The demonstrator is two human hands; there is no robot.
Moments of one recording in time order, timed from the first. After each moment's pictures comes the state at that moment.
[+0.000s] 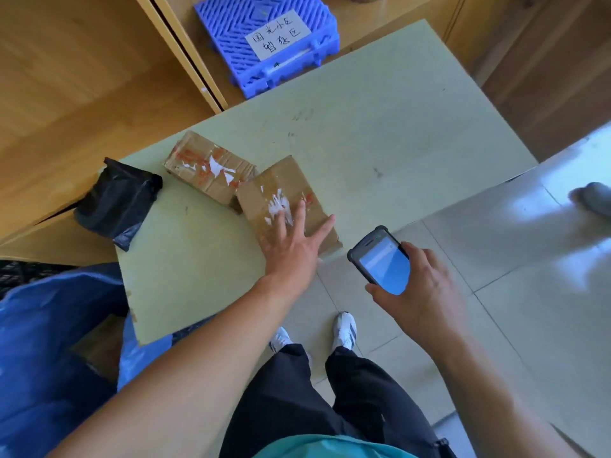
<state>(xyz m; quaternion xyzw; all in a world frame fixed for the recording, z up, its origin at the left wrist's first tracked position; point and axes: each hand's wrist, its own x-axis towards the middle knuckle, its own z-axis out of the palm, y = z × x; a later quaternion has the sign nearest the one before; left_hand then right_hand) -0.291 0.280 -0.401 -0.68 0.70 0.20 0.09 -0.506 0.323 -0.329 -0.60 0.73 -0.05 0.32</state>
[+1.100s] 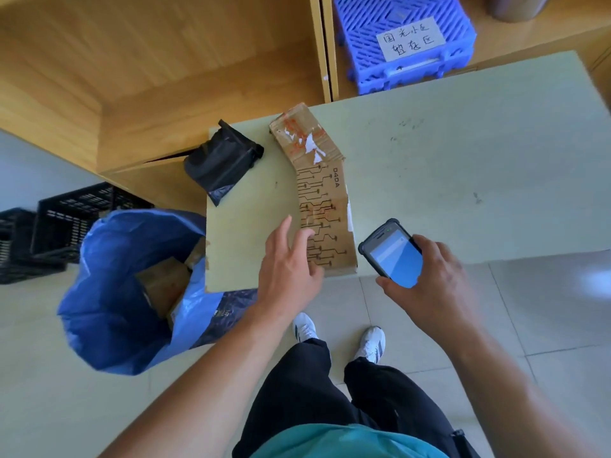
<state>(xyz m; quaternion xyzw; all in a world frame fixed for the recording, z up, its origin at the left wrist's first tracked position) -0.183 0.378 -0.360 -0.82 0.55 0.14 -0.12 -0.408 0.304 -0.327 -0.71 0.61 -0.07 0.33</state>
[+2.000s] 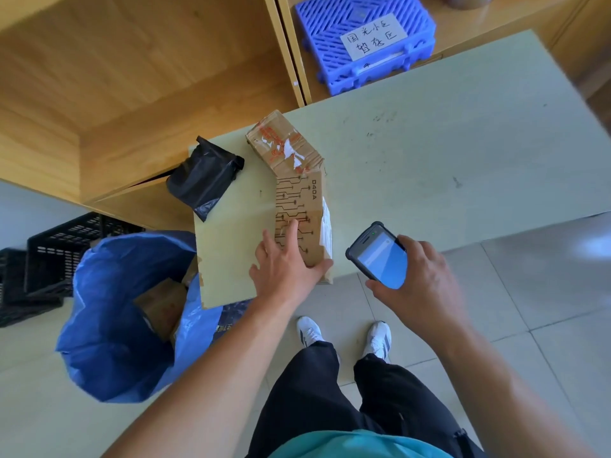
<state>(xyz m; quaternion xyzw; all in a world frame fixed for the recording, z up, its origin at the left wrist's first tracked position) -0.191 0.351 -0.359 -0.87 0.44 0.22 0.02 -0.409 0.321 -0.329 -0.70 0.63 -0.07 0.32</state>
